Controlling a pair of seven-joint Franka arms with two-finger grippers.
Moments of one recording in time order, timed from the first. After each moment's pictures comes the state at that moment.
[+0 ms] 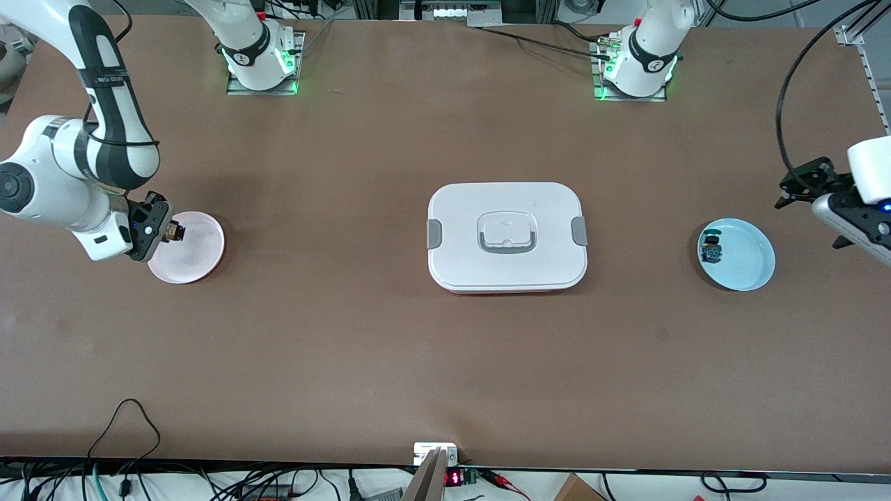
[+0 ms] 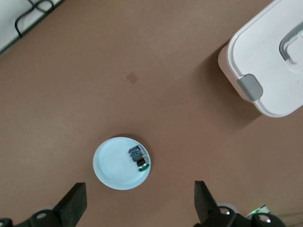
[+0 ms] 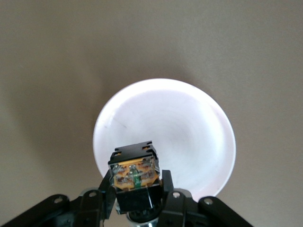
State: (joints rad) left arm 0.05 0.32 -0.07 -1.19 0.04 1.41 0.59; right arm -0.04 0.29 -0.13 -2.10 -0.04 2.26 -1.38
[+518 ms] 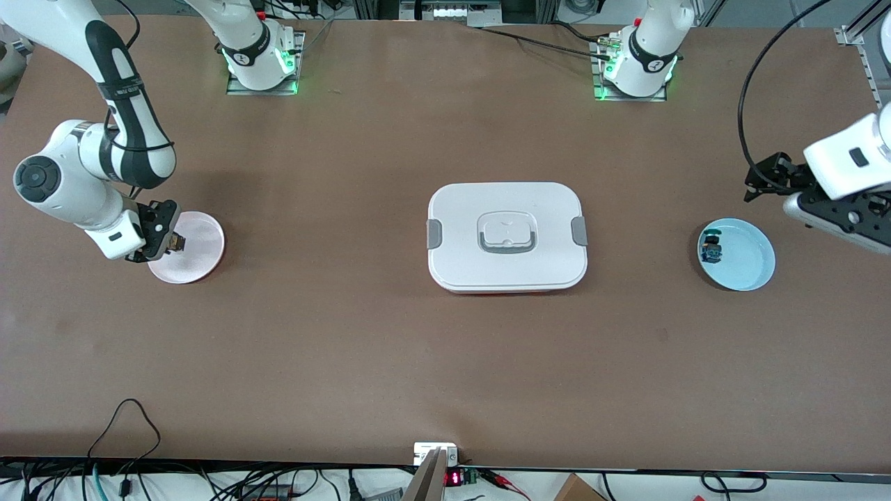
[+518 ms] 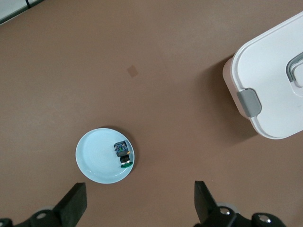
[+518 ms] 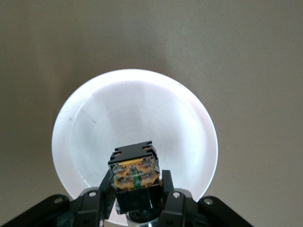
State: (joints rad) left arm 0.03 0.11 -0.08 -1.53 0.04 1.59 0.39; right arm -0.05 0.32 -0.13 -2.18 -0.06 2.50 -1.49
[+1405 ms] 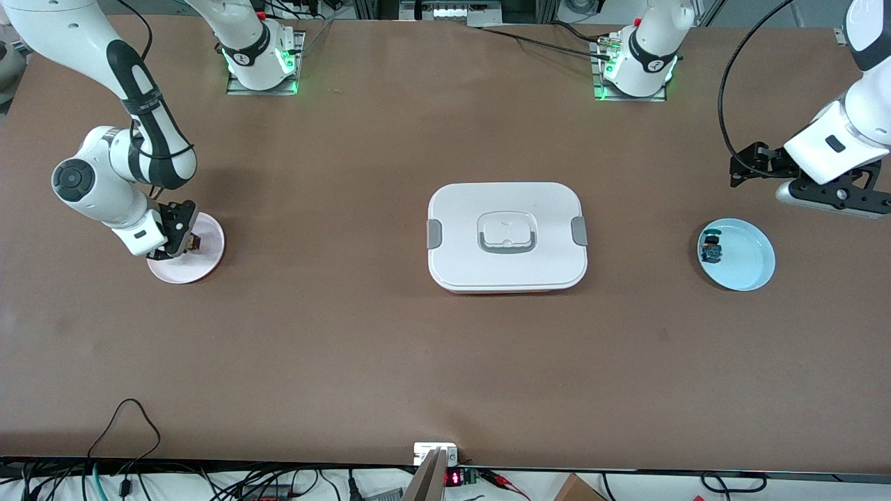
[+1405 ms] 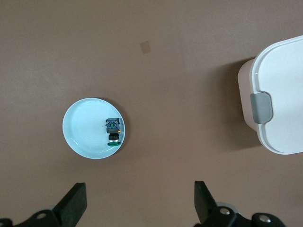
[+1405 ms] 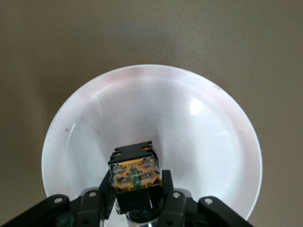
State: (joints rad) left arm 0.05 0.00 -0.08 -1.72 0.04 1.65 0.16; right arm -0.05 0.38 -0.13 -2.25 -0.06 2.62 -1.49
